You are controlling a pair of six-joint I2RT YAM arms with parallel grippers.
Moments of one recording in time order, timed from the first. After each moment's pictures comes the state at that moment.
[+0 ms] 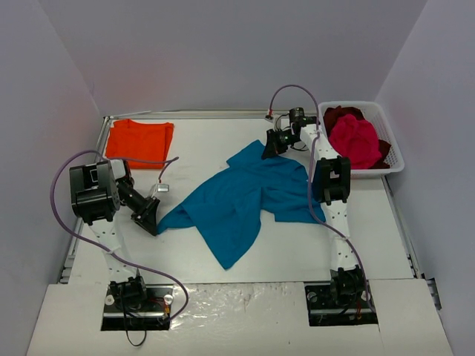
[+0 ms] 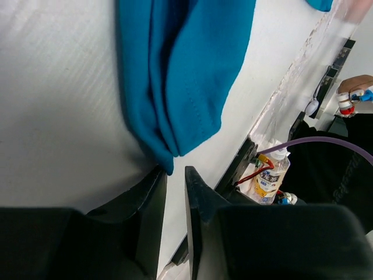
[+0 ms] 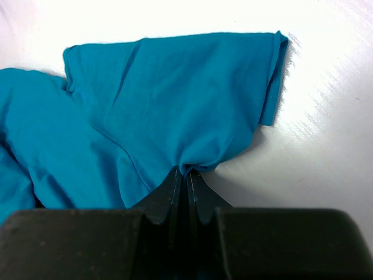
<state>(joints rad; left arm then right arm) 0.22 2.13 1.30 -1.43 0.63 1.01 0.16 2.71 2.43 -0.90 -0.81 -0.29</state>
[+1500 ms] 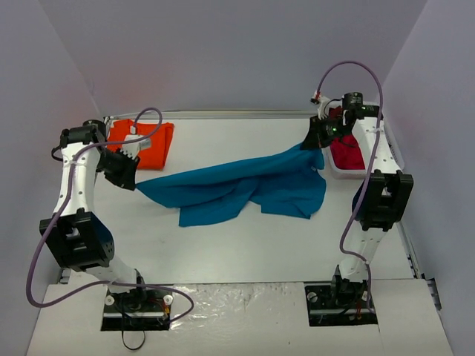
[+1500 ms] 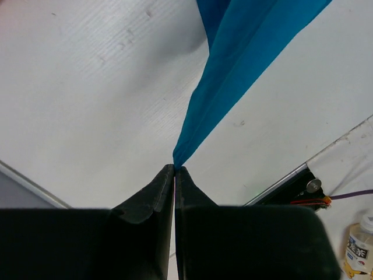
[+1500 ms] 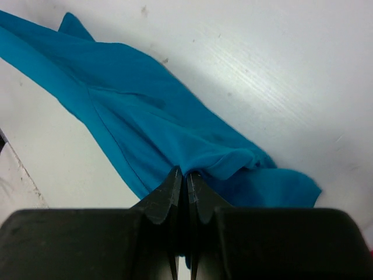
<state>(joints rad) 0.20 1.58 1.64 -1.40 0.44 0.78 -0.06 1.97 1.90 -1.02 -0.82 -0.43</state>
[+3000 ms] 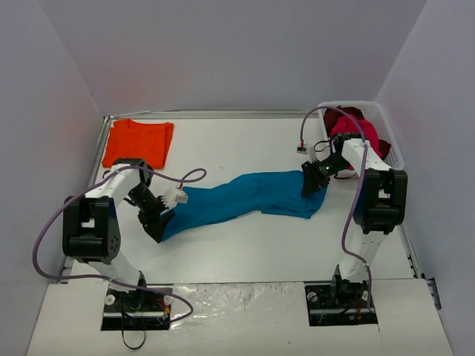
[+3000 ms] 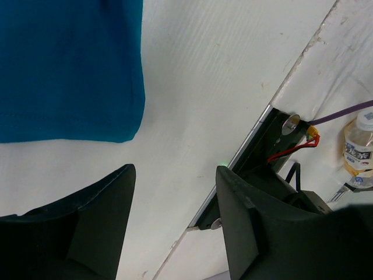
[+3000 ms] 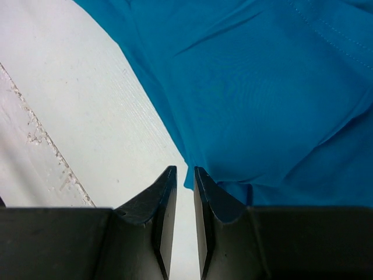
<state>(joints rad) -0.05 1.64 1.12 -1.35 0.45 1.00 -0.04 1.92 1.44 -1.14 -0.71 -0.75</state>
